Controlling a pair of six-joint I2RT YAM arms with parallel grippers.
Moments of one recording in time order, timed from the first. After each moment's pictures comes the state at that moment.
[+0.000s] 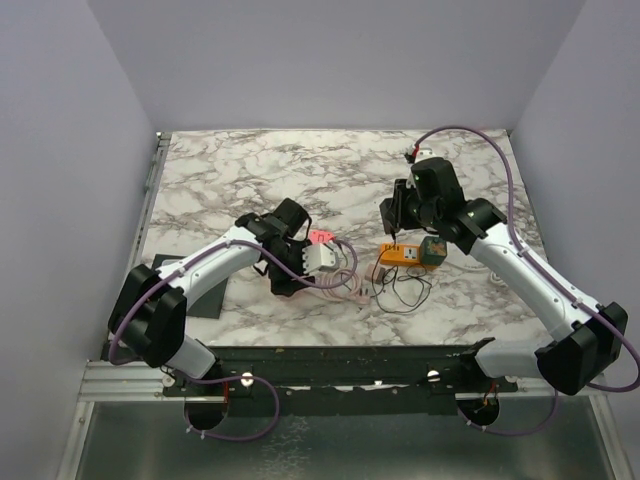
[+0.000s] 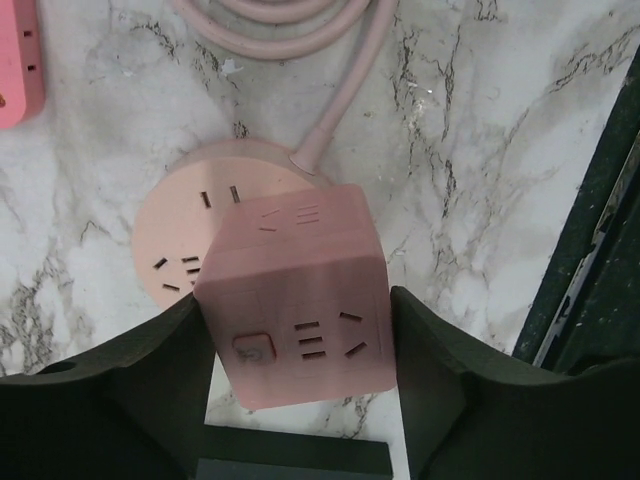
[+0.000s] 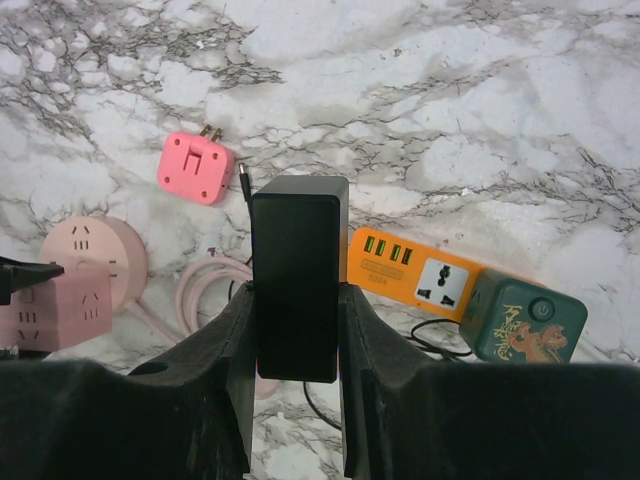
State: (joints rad) left arm -0.64 1.50 1.06 -0.87 0.30 0.80; right arm 0.55 1.29 1.23 -0.64 0.14 0.33
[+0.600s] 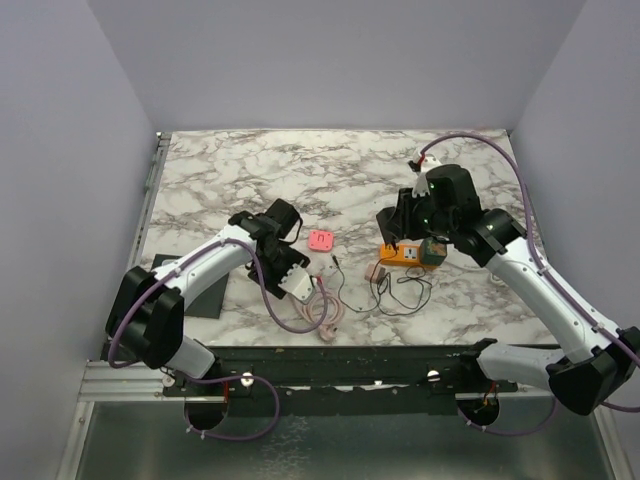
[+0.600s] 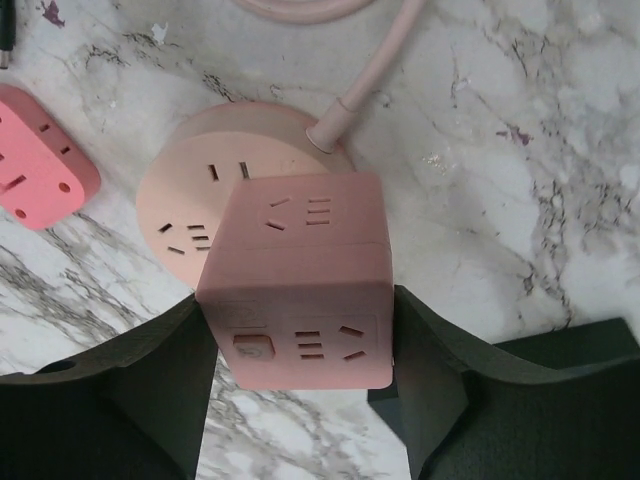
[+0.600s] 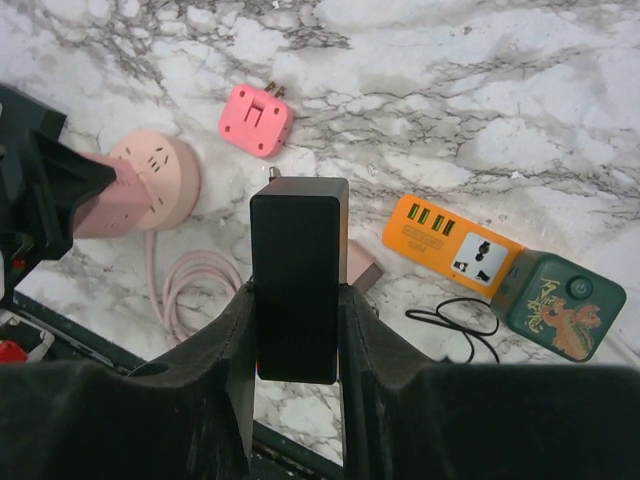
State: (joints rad) left arm -0.59 1.45 1.02 -0.95 0.23 1.58; right arm 0.55 1.19 1.22 -0.69 0.00 0.29
